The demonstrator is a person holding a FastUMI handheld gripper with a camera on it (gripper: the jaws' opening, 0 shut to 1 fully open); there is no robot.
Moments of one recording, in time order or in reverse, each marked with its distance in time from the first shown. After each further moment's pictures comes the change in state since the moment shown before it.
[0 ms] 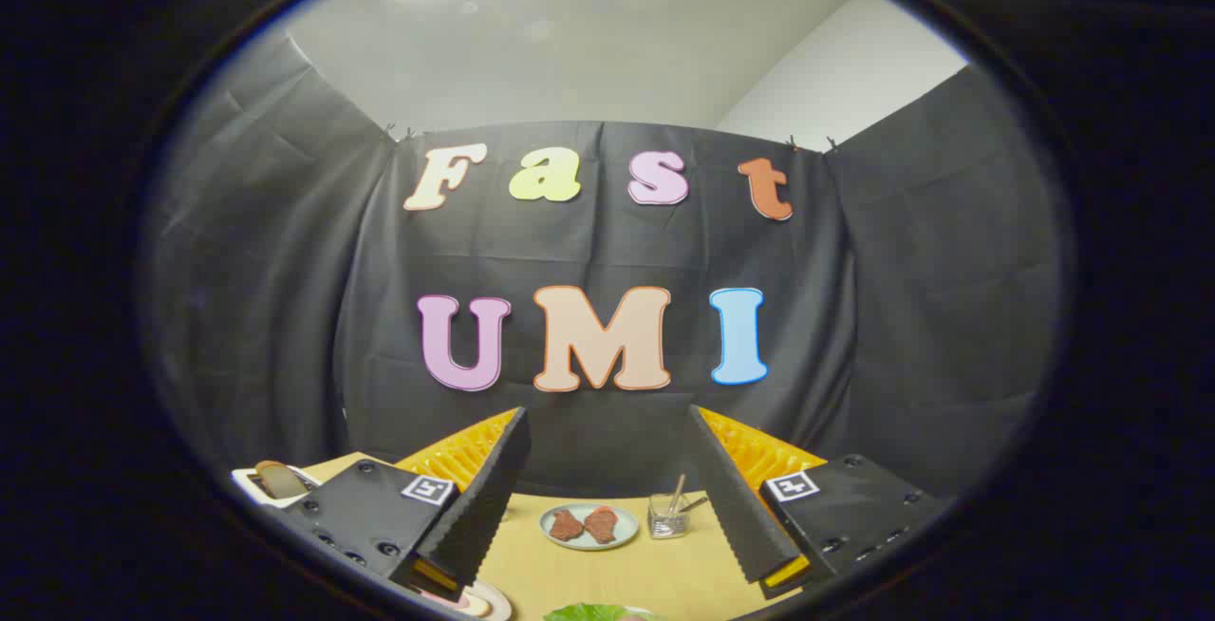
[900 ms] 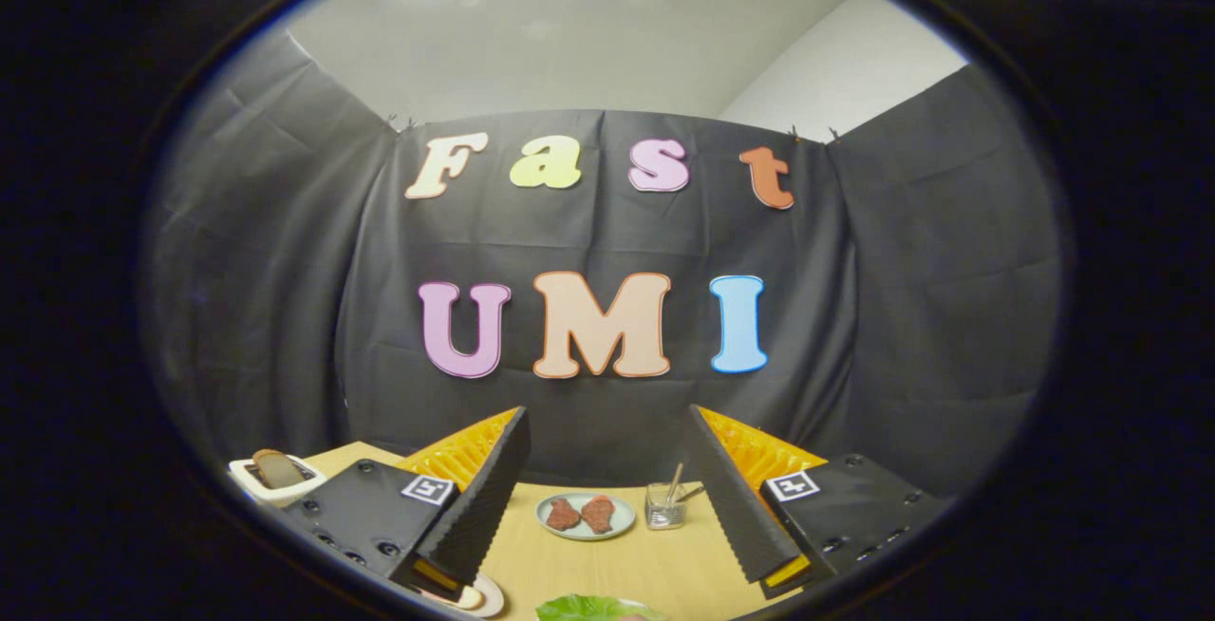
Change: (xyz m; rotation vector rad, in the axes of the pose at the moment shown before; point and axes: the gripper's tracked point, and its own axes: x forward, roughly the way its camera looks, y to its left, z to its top) arm -0.004 -0.012 -0.012 -0.009 0.035 0.006
